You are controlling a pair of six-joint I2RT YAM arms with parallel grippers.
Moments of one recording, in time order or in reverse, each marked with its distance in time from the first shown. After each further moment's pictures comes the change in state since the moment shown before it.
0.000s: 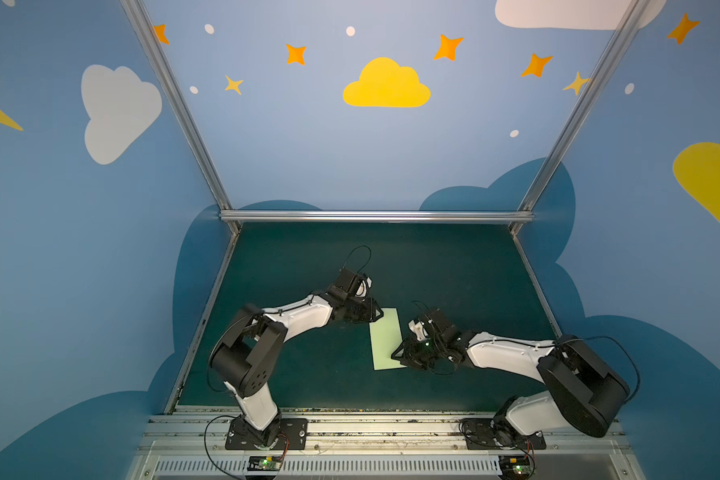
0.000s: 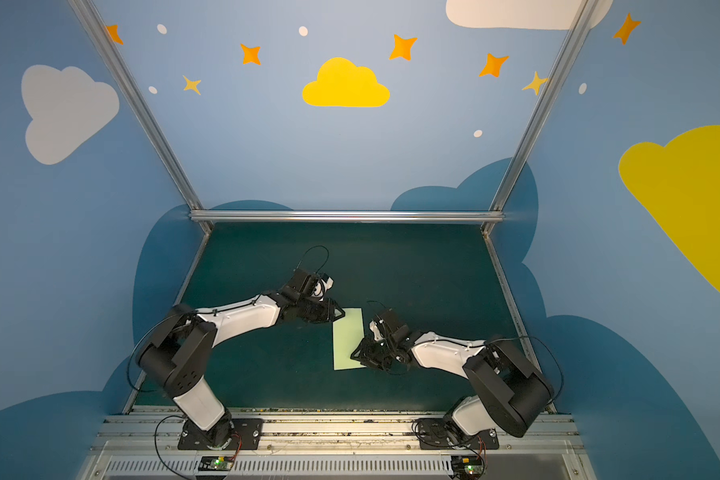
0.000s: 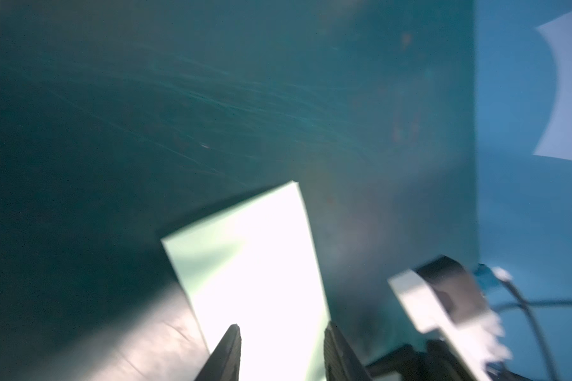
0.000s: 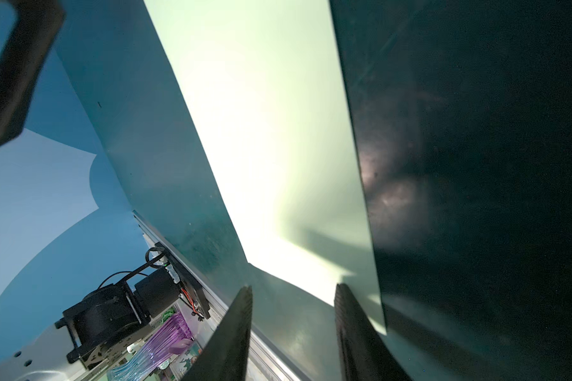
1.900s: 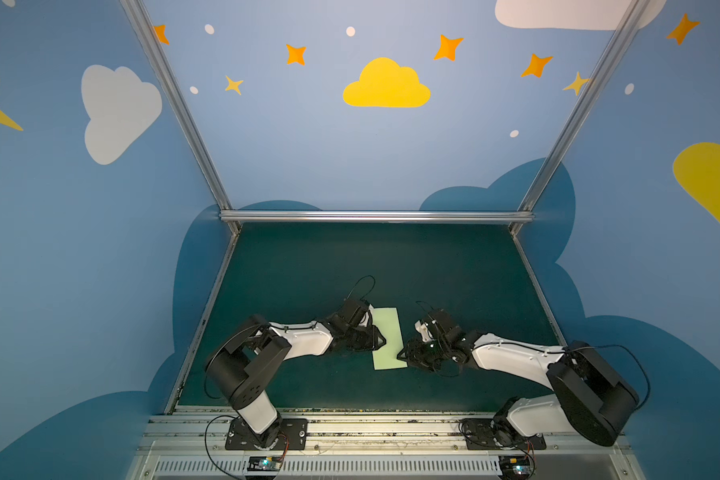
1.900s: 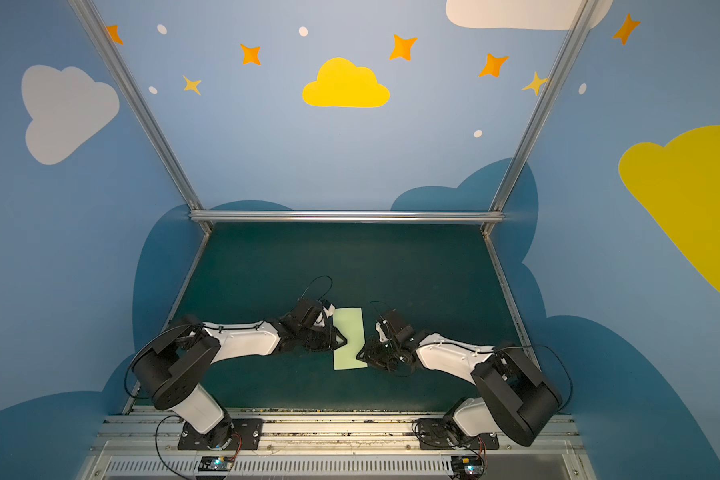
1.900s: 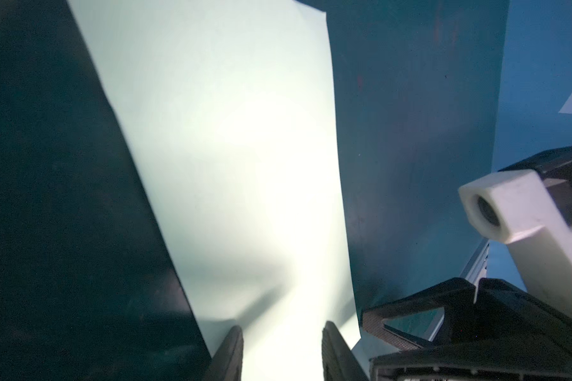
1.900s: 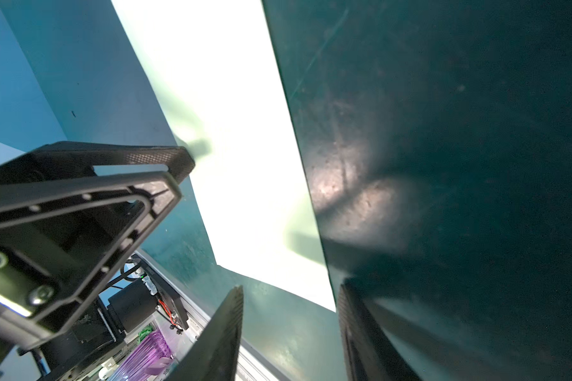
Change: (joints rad) left arm -0.112 -0.013 -0.244 0.212 -0.039 -0.142; right arm -0.013 -0.029 -0.011 -0.066 0.051 -0.047
